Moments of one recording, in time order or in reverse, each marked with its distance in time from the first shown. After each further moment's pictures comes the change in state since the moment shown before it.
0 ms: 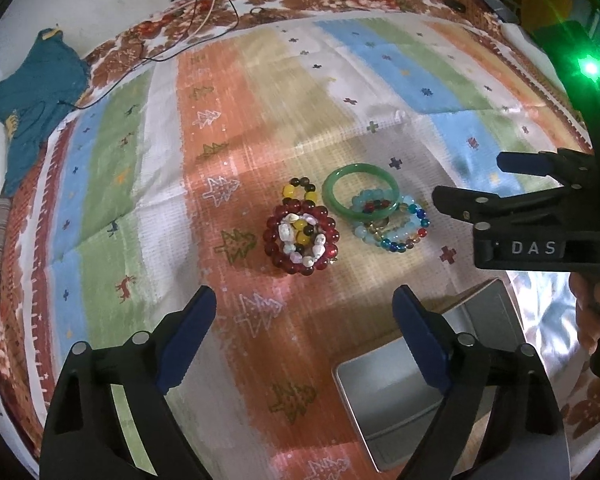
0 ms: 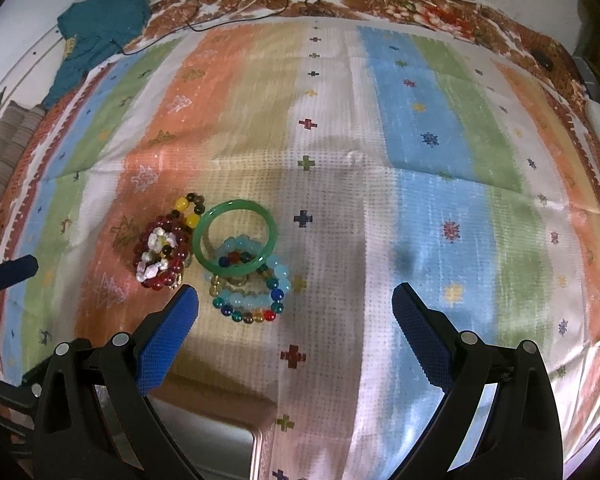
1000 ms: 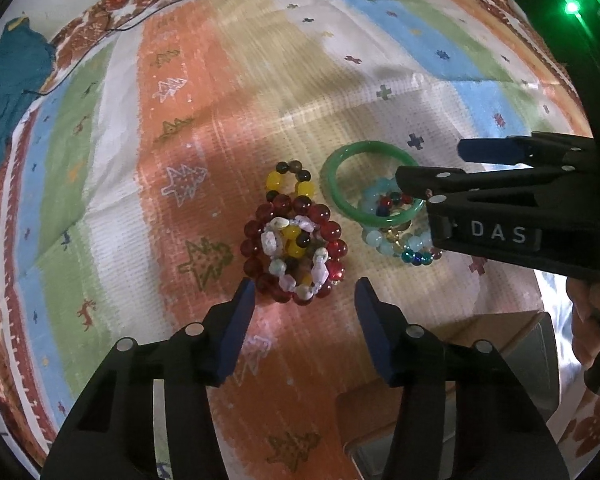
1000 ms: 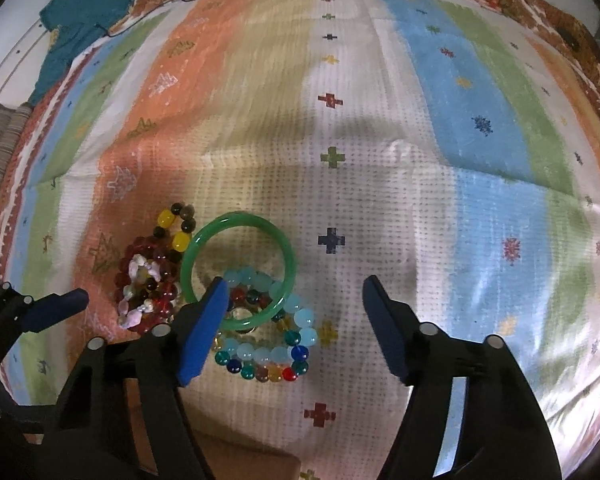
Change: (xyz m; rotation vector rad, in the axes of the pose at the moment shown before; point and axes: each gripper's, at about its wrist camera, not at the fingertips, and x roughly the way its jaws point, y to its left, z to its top) left arm 0.067 0.003 0.025 0.028 0.135 -0.045; right arm 0.064 0.010 0.030 0.026 0.117 0.040
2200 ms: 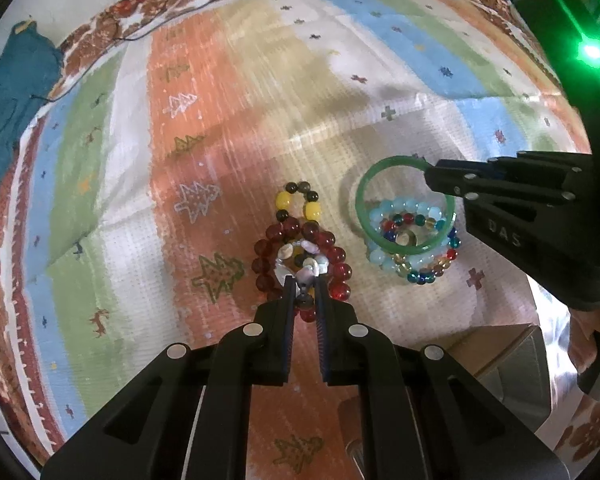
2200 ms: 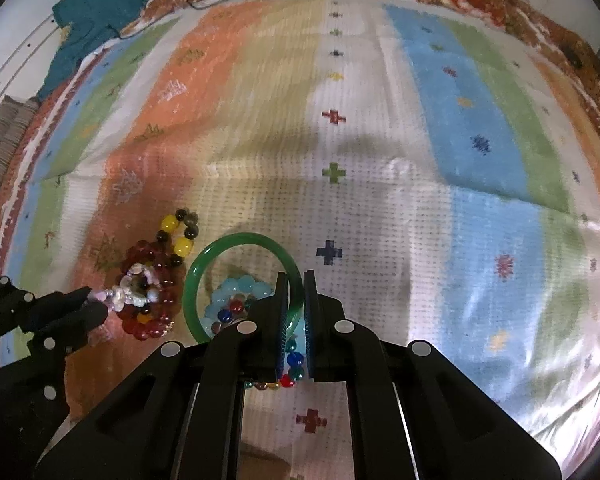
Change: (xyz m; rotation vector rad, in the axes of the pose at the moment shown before) left arm -0.015 0.004 0.007 -0.017 -0.038 0.025; right arm -0.014 0.001 -0.003 -0.049 -0.061 -0.007
